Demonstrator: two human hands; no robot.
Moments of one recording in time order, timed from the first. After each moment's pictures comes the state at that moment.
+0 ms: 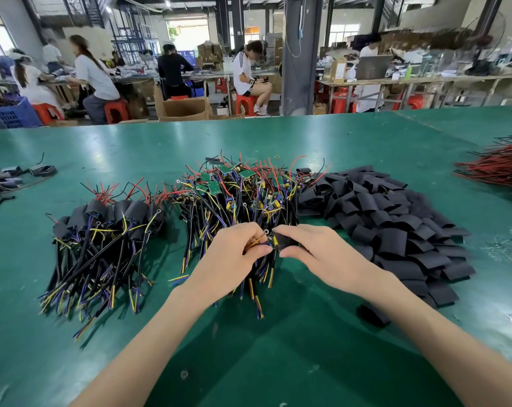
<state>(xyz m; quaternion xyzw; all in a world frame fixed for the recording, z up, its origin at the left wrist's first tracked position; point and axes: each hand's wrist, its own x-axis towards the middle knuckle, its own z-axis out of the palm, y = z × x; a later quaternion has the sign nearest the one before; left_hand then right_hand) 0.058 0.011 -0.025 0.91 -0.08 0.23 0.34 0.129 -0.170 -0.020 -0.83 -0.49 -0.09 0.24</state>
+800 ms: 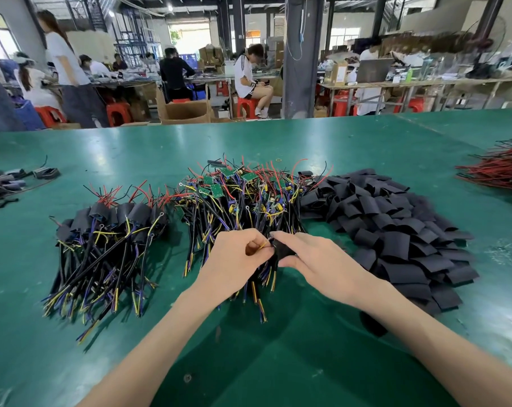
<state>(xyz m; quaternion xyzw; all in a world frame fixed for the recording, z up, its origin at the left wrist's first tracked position) 0.052 0.006 -0.021 0.90 -0.01 0.21 0.38 0.119 -0.165 -0.028 -0.85 -0.49 -0.11 0.18</state>
